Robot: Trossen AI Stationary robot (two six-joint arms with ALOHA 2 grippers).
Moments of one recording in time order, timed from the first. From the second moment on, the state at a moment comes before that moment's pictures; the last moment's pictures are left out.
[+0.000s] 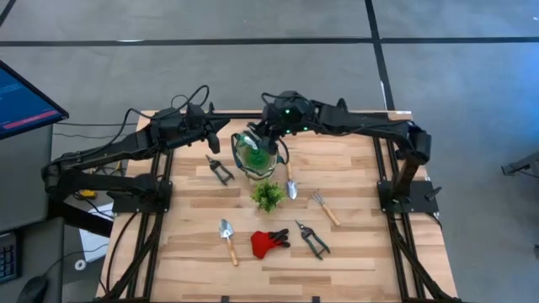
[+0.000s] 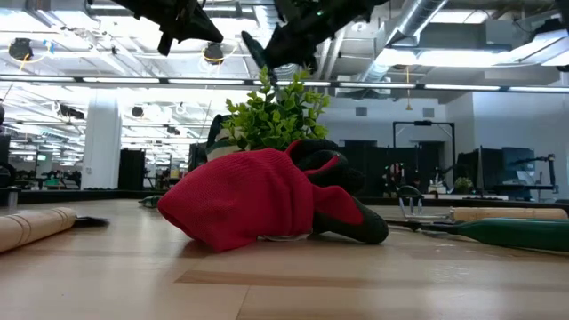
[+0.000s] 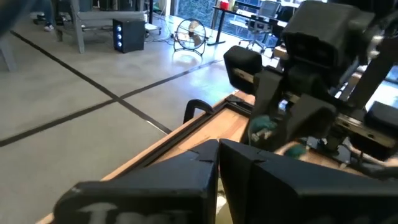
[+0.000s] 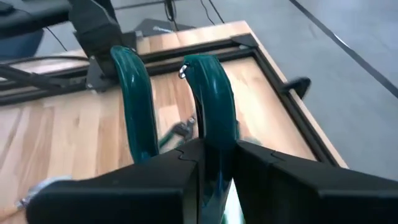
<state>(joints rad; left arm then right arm) 0.37 0.91 0.82 -0.10 -0.21 -0.21 -0.28 1.80 1.64 -0.37 -0.08 0.01</state>
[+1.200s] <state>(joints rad) 0.37 0.91 0.82 -0.10 -0.21 -0.19 -0.24 1.94 1.51 -0.25 -0.08 -0.05</state>
